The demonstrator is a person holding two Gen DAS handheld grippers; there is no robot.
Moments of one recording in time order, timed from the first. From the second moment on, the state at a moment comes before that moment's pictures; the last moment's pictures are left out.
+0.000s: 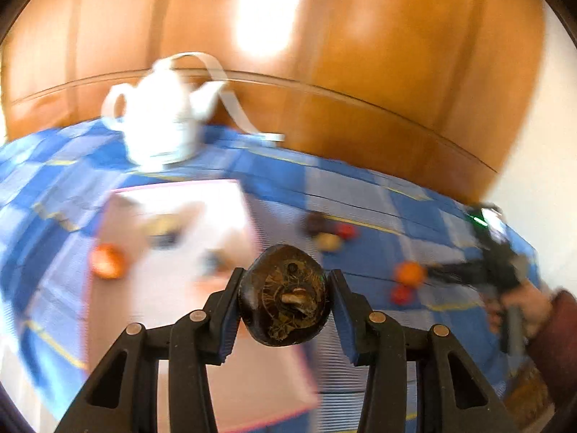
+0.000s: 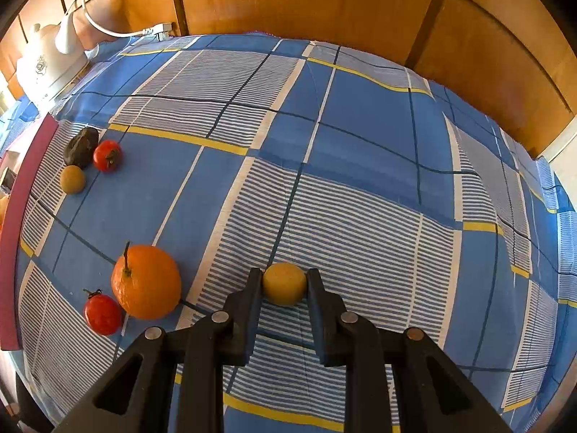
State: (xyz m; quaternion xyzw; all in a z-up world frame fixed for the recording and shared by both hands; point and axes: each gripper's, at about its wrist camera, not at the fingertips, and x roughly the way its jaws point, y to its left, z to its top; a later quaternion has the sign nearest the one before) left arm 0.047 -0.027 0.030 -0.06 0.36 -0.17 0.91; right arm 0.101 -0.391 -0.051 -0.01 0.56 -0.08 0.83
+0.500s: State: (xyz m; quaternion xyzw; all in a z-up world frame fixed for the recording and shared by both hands) left arm 0.071 0.037 -0.017 -0.03 0.41 -0.03 0.91; right arm 0.098 -0.382 -0.048 -0.03 0.55 -0.08 0.83
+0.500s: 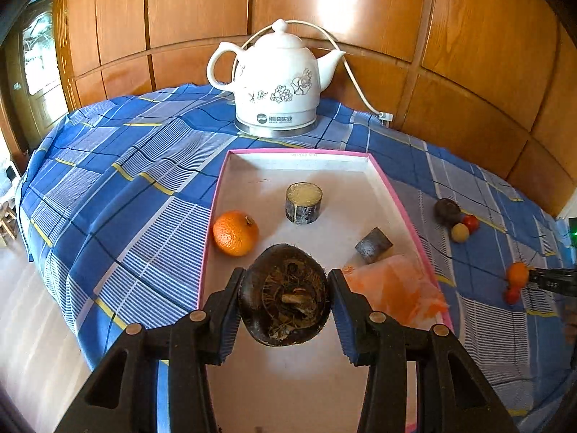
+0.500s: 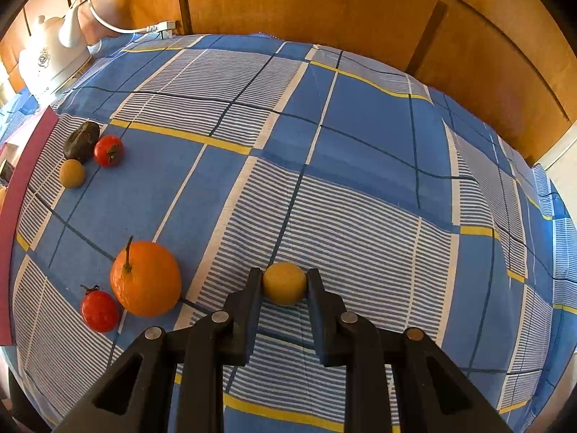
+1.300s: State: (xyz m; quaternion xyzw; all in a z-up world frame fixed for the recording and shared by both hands) left arm 0.080 0.031 -0.013 -0.03 0.39 -0.01 0.92; right arm 0.098 -0.378 -0.047 -0.04 0.55 -0.08 0.83
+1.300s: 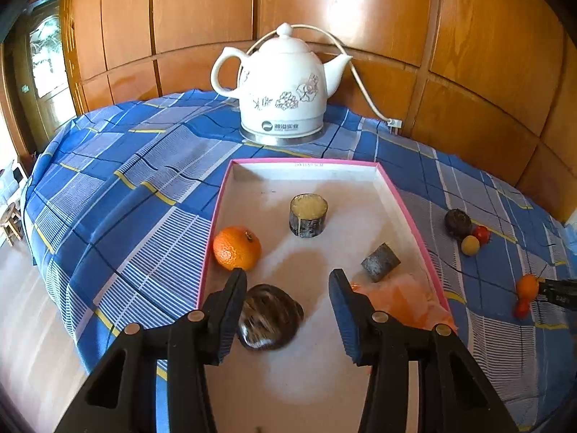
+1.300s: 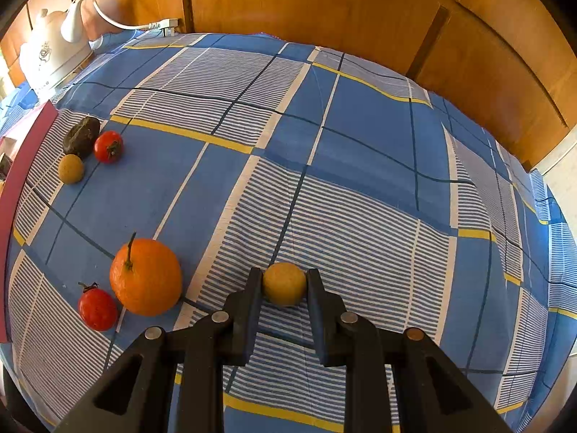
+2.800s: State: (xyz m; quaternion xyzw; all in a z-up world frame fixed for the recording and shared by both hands) left arm 0.023 0.032 0.006 -0.04 0.37 -0.02 0.93; right arm 0.095 -0.374 -0.042 -0.05 0.54 -0.09 0.84
